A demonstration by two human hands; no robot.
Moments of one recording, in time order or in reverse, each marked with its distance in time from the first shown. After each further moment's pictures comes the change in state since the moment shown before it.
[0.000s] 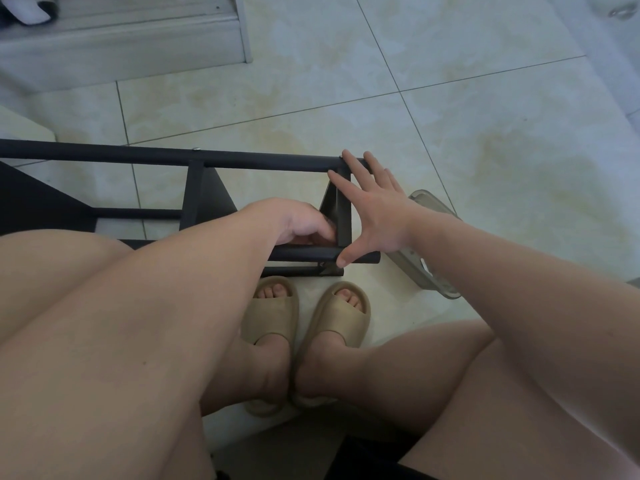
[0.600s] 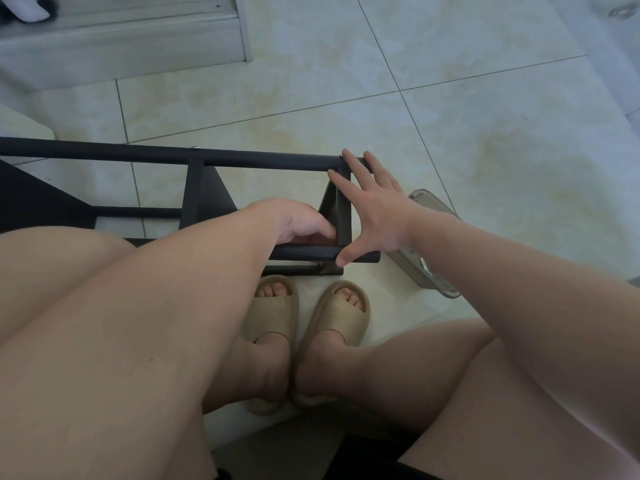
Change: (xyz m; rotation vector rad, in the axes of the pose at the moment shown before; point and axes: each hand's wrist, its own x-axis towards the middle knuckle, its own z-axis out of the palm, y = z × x) left_hand -0.001 0.000 0.001 0.032 -0.010 -0.040; right_hand -0.003 -0.005 -0.002 -0.011 -0.002 0.008
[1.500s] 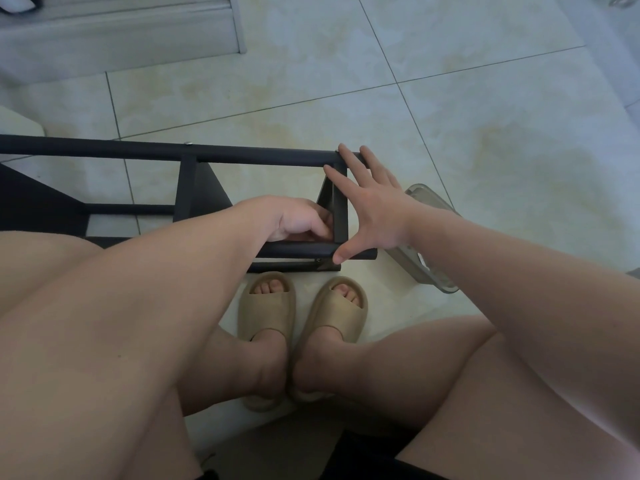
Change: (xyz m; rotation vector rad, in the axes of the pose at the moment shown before) left_hand 0.004 -0.005 -0.002 -0.131 -0.068 0.162; right_hand 0.000 0.002 0.000 0.016 -0.009 -0.006
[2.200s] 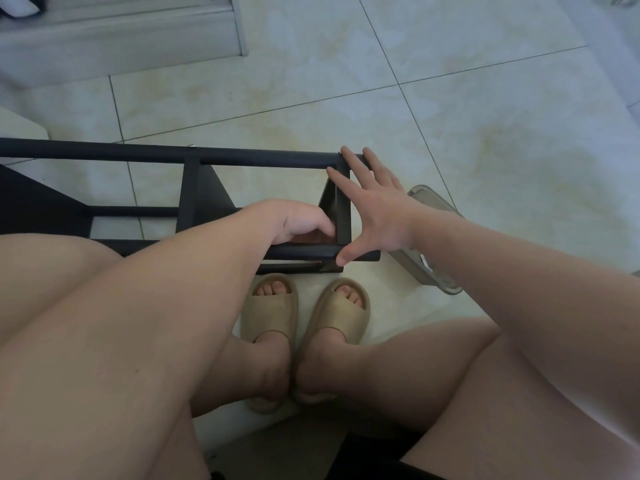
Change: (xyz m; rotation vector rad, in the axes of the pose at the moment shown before) left_hand -0.001 0.001 0.002 0.044 -0.004 -0.116; right_hand 0.000 0.000 0.000 -0.007 -0.002 -0.002
